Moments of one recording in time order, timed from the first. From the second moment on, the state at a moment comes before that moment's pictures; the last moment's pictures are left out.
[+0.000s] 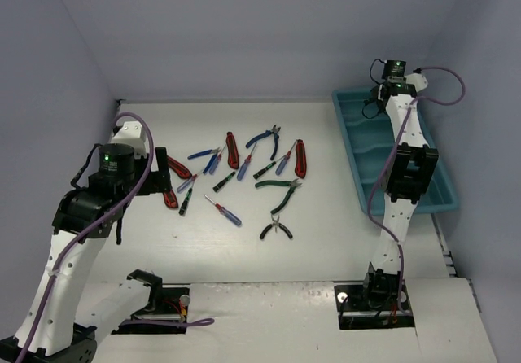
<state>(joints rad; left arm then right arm) -0.31 0.88 1.29 -1.03 -0.24 -0.23 -0.12 2.34 2.24 -0.60 0.27 0.98</state>
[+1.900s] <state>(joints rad) -0.61 2.34 1.98 -0.78 0.17 0.15 -0.10 1.21 1.13 -0.46 -0.07 0.52</state>
